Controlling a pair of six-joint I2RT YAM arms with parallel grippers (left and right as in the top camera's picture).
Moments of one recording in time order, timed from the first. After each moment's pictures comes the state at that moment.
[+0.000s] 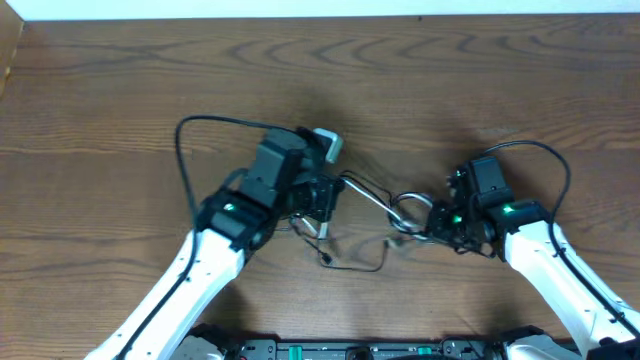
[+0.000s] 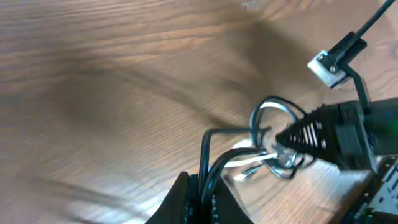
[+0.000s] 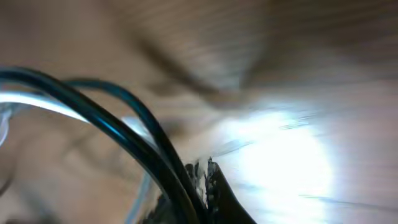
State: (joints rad) left arm -0.51 1.25 0.92 -0.49 0.34 -0.25; right arm 0.27 1.32 0.69 -0.66 -0.29 0.60
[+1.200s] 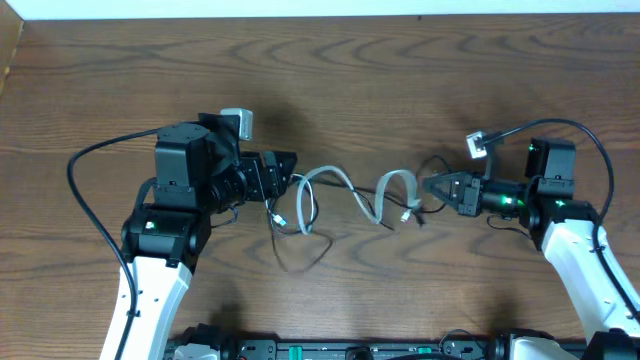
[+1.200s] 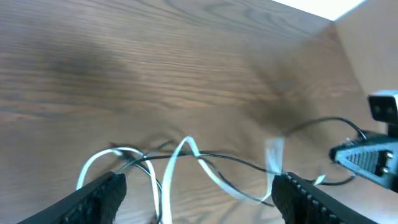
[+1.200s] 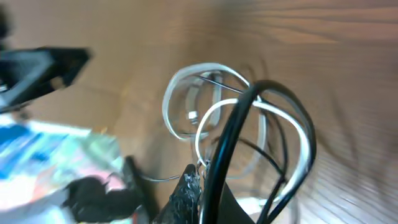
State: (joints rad) left arm -0.13 1.07 0.92 -0.56 0.48 -0.29; right arm -0.07 1.32 0.69 -0.31 -1.13 0.16
